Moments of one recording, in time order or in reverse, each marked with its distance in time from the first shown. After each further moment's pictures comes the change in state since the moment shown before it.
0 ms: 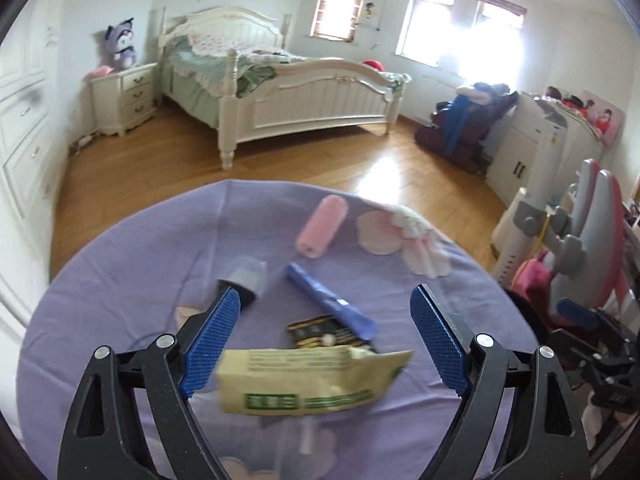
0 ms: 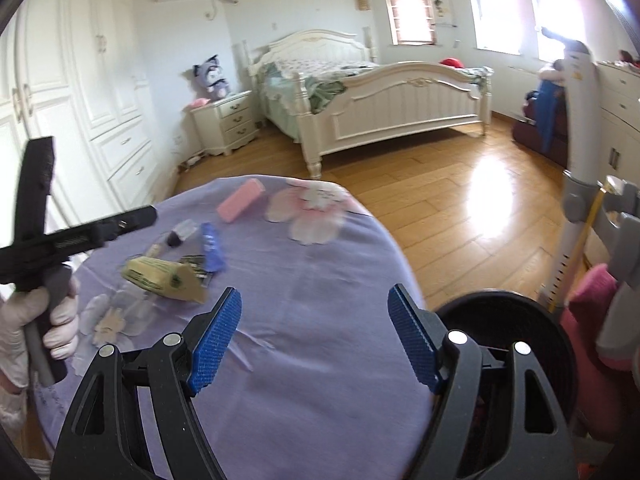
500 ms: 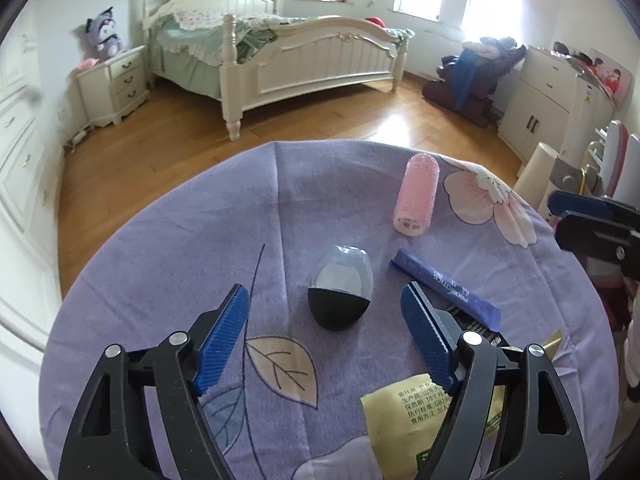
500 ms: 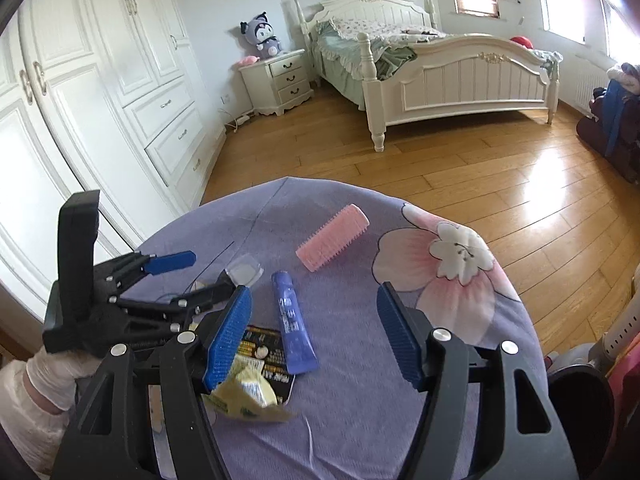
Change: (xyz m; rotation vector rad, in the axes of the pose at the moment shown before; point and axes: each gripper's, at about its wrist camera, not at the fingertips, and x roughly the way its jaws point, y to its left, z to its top) left arm 0.066 0.065 0.014 0.090 0.144 0.012; right arm 0.121 0.077 0.091 -0.054 0.179 0.165
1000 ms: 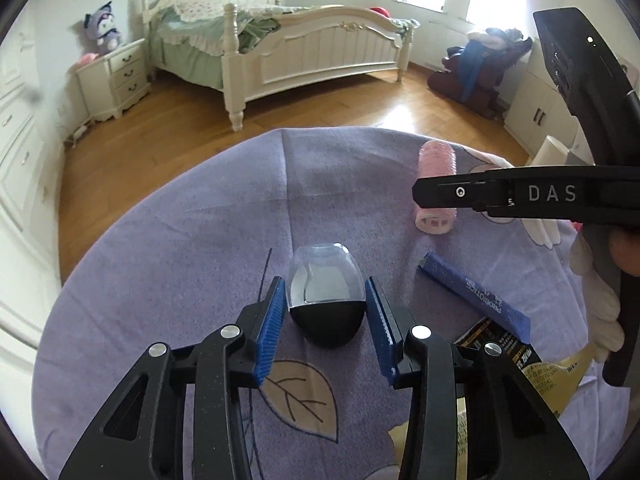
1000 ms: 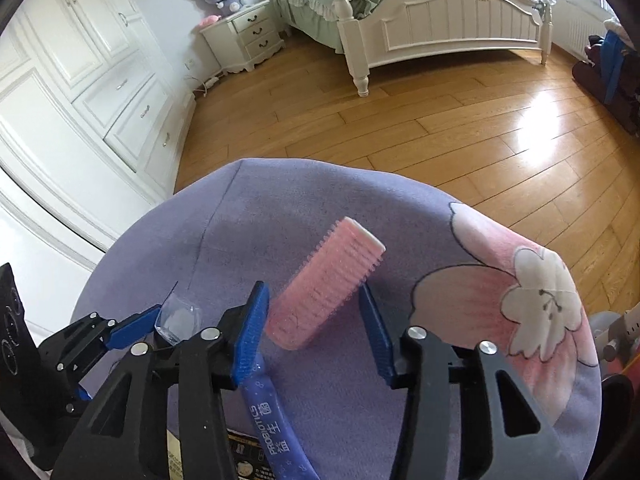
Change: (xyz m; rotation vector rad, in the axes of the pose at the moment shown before) left arm 0.020 0.005 0.005 -0.010 0.026 0.016; right arm 0.103 -0.008 0.032 0.099 0.196 -0.034
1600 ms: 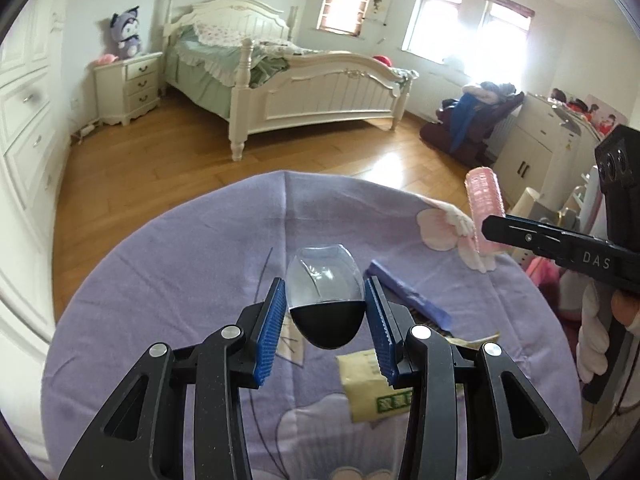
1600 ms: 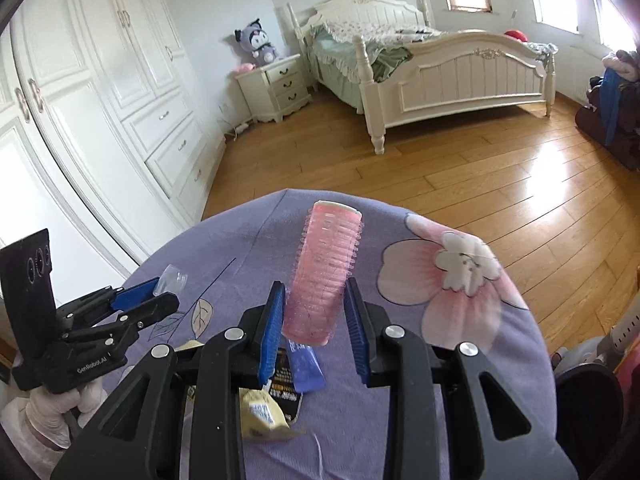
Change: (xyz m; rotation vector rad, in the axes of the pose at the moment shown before) left arm -0.089 -0.007 -0.033 -0.092 -0.167 -0.074; right arm -0.131 -0.015 -0.079 -0.066 -0.259 0.043
